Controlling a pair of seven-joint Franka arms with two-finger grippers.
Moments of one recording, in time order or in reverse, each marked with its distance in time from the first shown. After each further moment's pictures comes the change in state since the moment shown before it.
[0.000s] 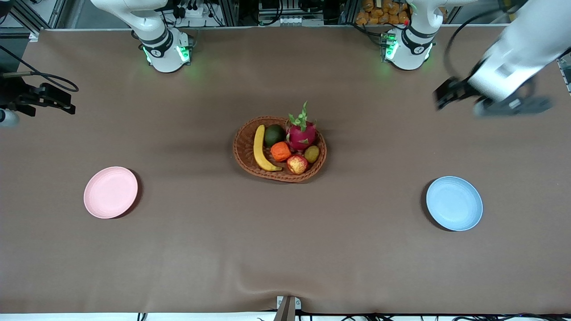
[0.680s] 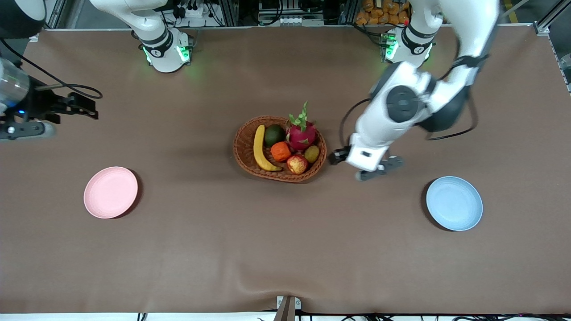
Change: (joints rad) left arm -0.219 0.405 -0.107 -0.010 0.035 0.467 -0.691; right arm 0.062 0.047 0.002 -0.030 0.037 0.004 0.000
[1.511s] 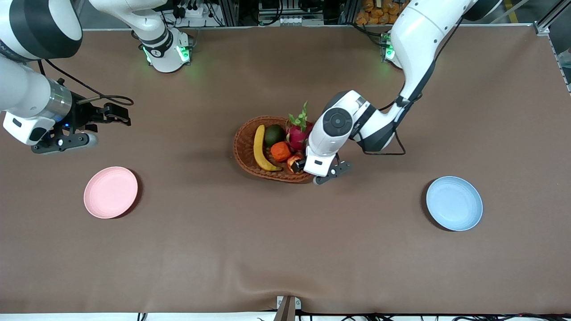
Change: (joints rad) left arm -0.129 0.239 0.002 0.015 0.085 0.242 -0.206; right arm 0.050 0.005 -0.003 -0.102 0.056 0.091 0.000
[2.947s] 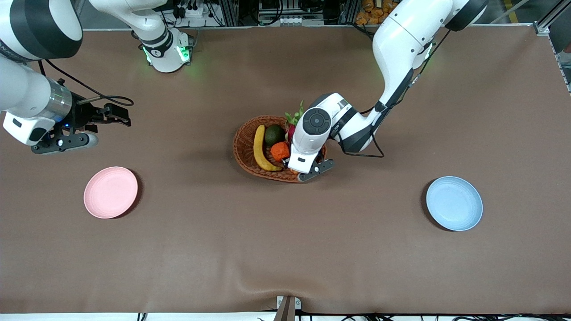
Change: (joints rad) left arm -0.082 0.070 0.031 0.052 0.028 0.028 -0.041; right arm 0.002 0.001 0.003 -0.005 0.000 0.008 0.000
